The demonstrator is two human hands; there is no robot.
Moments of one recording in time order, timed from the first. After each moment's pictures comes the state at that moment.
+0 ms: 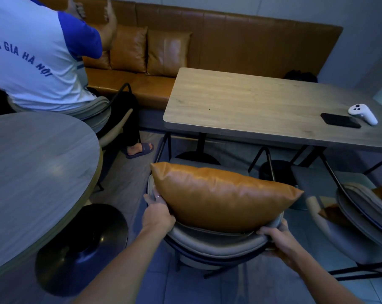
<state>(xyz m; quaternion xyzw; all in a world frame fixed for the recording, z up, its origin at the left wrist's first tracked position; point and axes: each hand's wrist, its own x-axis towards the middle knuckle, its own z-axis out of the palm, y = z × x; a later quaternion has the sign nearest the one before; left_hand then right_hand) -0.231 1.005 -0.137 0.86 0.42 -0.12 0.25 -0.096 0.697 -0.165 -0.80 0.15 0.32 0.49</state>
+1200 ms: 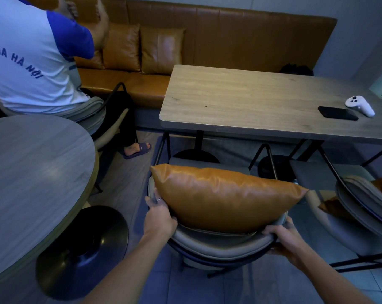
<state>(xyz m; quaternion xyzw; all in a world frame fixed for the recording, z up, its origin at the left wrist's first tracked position) -0.235 0.997 -0.140 0.87 0.41 -0.09 0.26 -0.103 0.695 -0.151 -0.78 0.18 0.29 0.52</state>
